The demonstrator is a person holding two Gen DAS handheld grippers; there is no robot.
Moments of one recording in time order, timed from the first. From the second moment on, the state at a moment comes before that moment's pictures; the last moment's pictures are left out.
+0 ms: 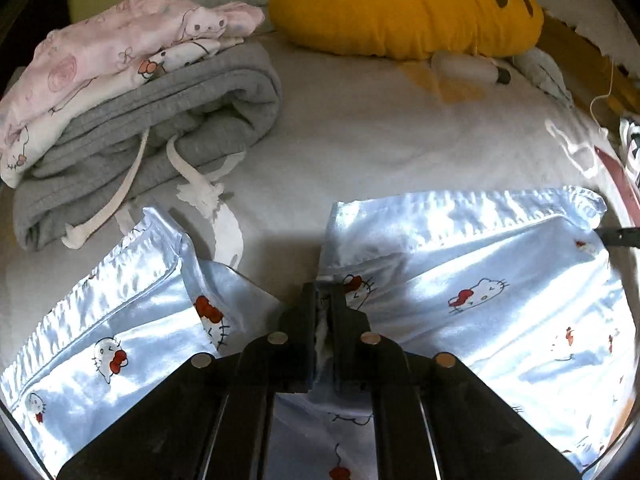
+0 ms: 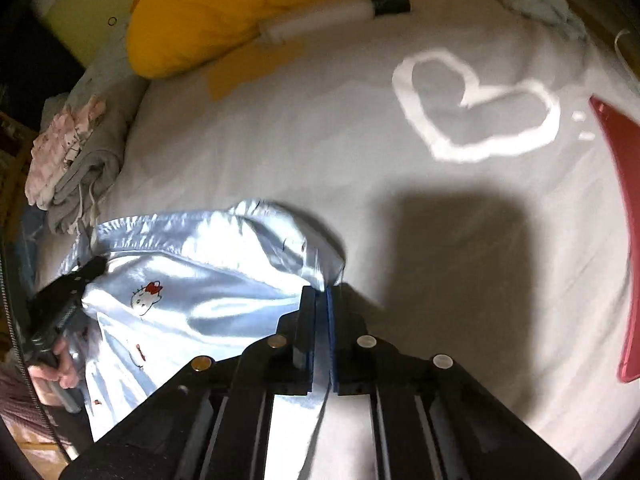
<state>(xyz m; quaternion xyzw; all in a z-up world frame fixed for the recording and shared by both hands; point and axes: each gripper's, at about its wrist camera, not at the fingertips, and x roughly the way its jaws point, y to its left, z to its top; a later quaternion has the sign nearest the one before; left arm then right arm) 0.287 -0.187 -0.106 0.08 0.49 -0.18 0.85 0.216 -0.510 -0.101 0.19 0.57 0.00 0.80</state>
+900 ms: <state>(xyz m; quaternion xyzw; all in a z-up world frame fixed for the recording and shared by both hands) 0.307 -0.166 -0.102 -0.11 0.41 -0.28 0.86 0.228 -0.522 -0.077 0.20 0.43 0.02 0.88</state>
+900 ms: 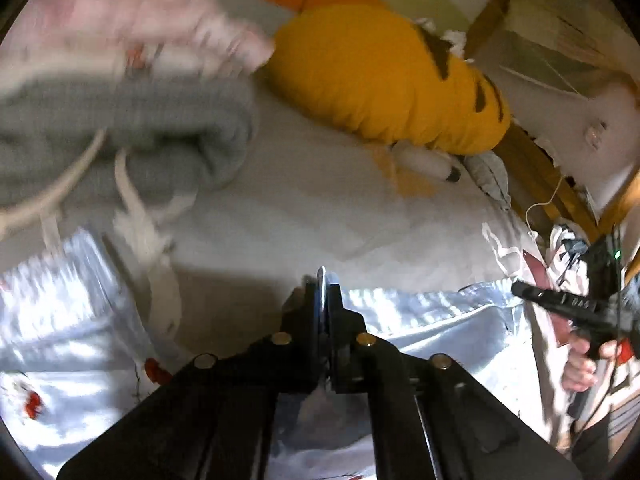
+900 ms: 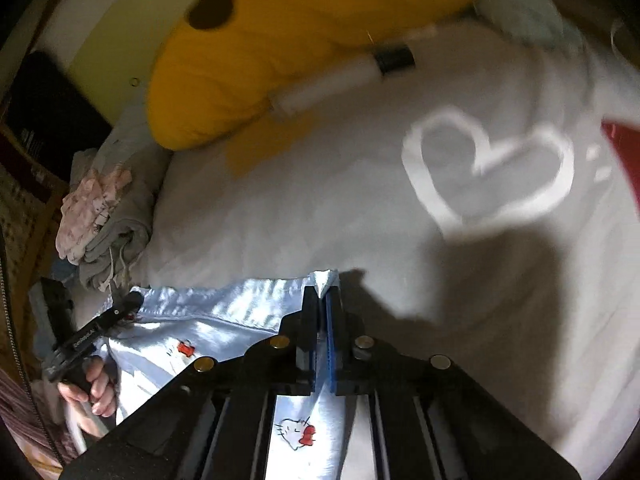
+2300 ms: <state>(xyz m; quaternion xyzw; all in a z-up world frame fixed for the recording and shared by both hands) 0.355 -0.201 -0.099 -0.03 0.42 -0.22 0.88 0.241 -0.523 -0.083 0.17 0.41 -0.07 0.89</state>
